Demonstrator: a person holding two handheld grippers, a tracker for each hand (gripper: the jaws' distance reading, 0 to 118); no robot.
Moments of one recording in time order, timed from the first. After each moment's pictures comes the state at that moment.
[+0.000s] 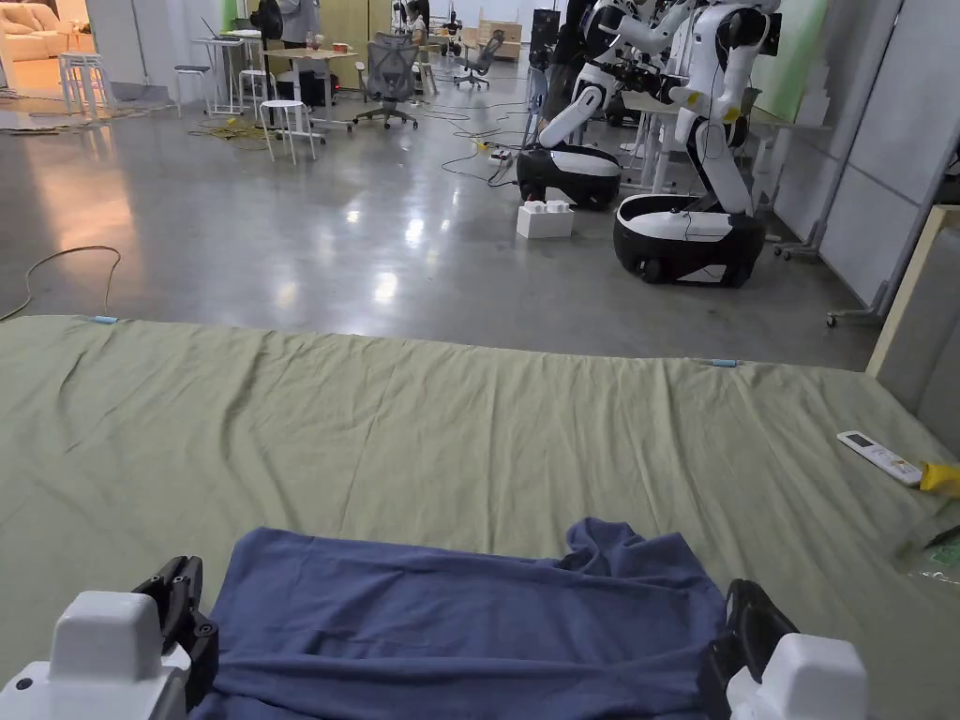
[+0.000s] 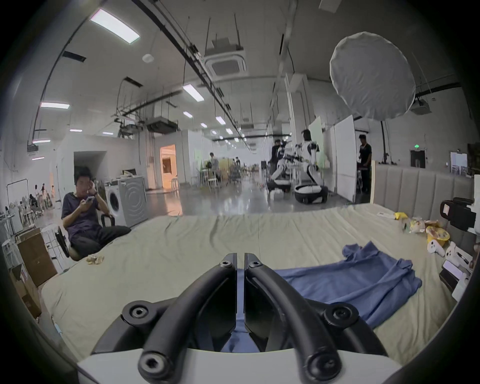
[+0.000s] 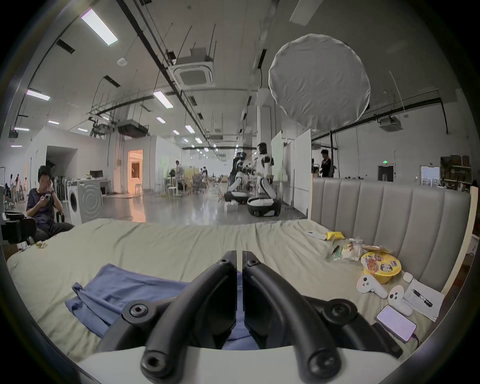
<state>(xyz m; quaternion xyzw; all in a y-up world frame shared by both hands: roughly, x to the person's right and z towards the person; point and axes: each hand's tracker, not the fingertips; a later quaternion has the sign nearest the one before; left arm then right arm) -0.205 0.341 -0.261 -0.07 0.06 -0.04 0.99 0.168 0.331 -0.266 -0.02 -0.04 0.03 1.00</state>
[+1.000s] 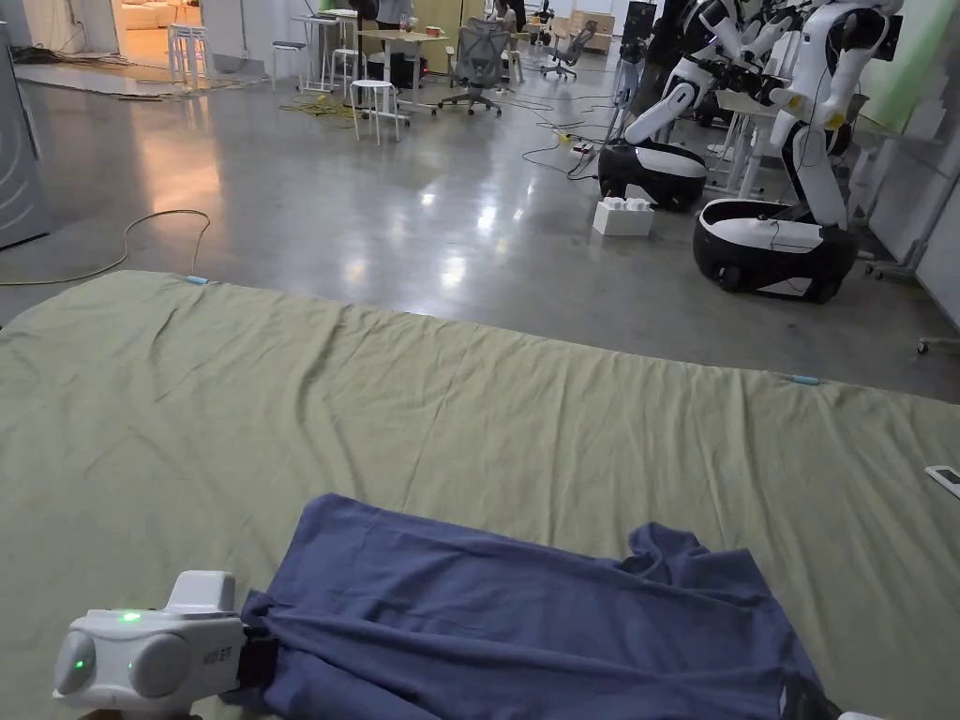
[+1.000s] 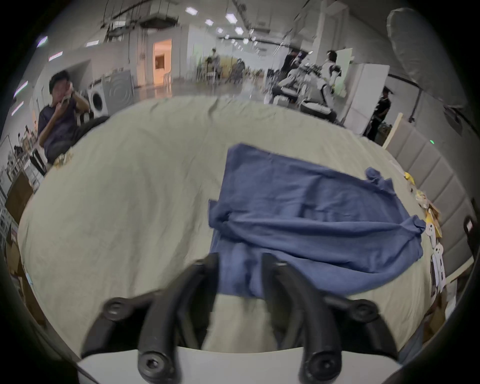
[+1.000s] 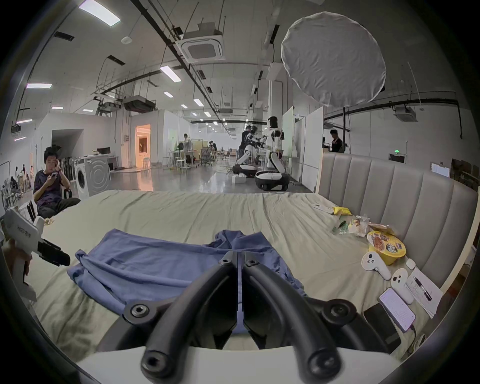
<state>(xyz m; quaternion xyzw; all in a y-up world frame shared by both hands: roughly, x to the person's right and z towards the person) -0.291 0.219 -0.373 -0.44 0.04 0.09 0.89 0.181 0.290 -0.274 -0.13 -0.01 0.05 0.99</state>
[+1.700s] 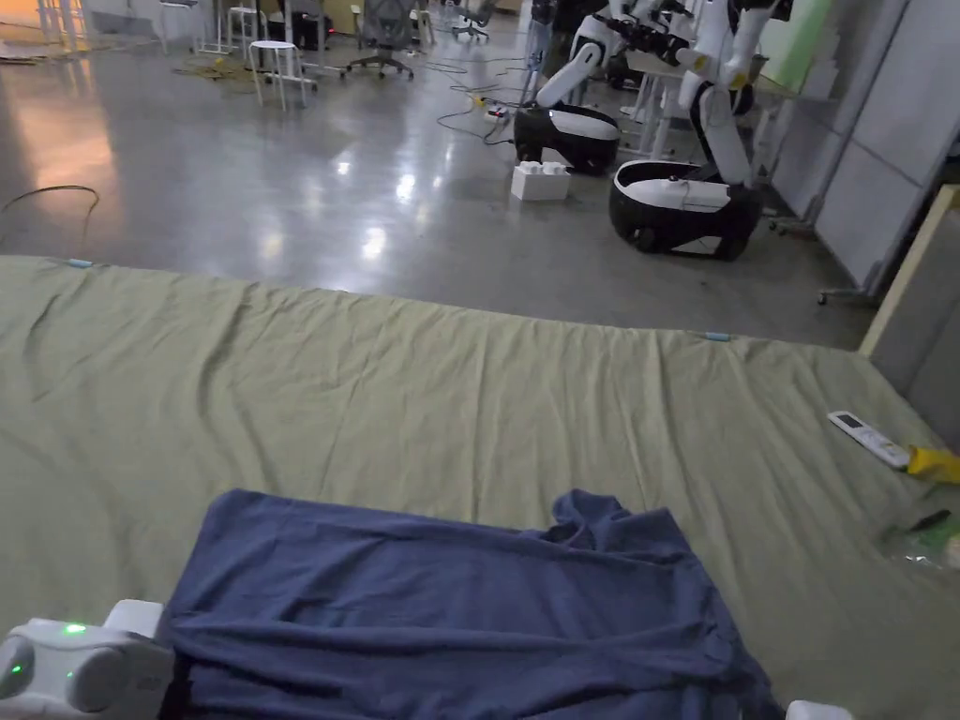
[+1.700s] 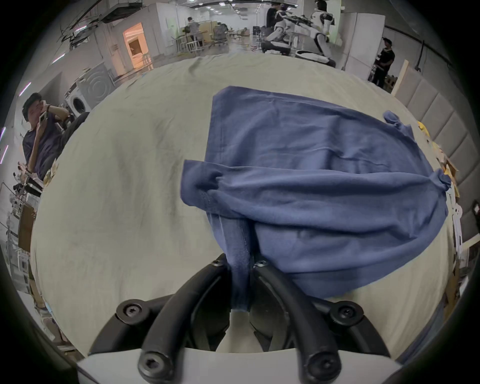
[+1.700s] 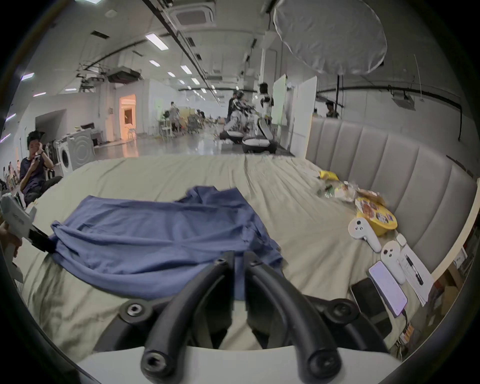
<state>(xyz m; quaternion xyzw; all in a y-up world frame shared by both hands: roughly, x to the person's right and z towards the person) -0.241 0.234 -0.361 -0.52 0.01 -0.01 0.86 0.238 0.245 -0.299 -0.27 -0.07 0.04 0.96</state>
